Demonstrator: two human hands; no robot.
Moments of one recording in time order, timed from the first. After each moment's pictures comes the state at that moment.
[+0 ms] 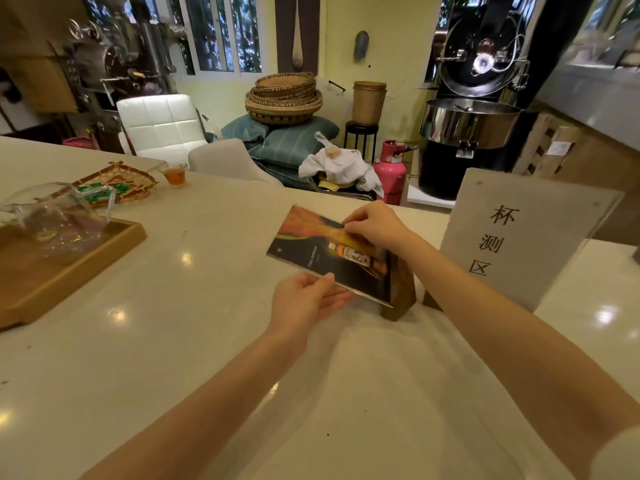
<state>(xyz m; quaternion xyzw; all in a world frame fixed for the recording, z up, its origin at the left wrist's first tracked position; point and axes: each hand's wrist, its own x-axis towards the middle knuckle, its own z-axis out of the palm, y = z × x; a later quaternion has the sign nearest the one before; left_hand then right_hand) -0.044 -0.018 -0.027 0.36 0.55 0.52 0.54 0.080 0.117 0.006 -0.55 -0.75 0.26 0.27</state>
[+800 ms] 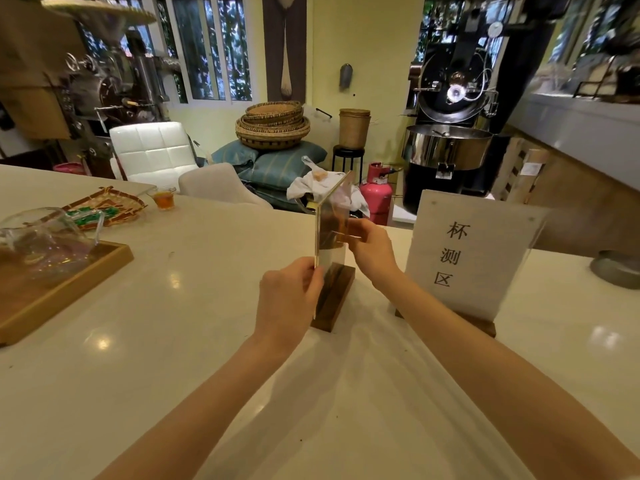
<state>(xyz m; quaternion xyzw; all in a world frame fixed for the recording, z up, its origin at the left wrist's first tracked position) -0.028 -0.026 0.000 0.67 0.55 0.50 0.05 0.093 0.090 -0.007 -0.54 -0.60 0.32 0.49</state>
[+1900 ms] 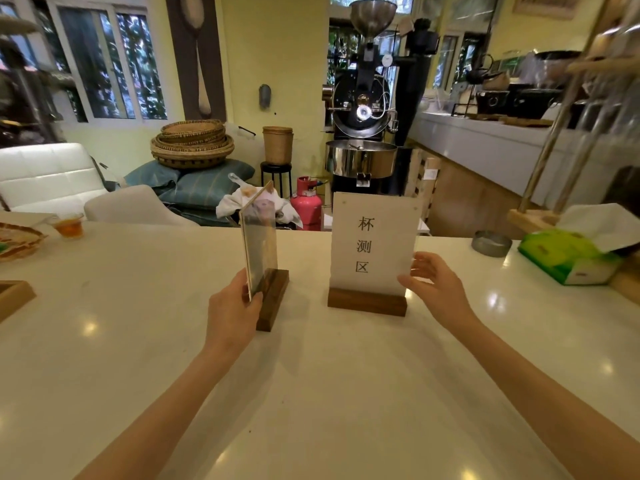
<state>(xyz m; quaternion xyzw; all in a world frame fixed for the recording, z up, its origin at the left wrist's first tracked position) -0.026 -0.016 -0.028 0.67 0.57 0.45 0.17 0.268 -0.030 -0.030 -0.63 -0.55 0.19 0.52</state>
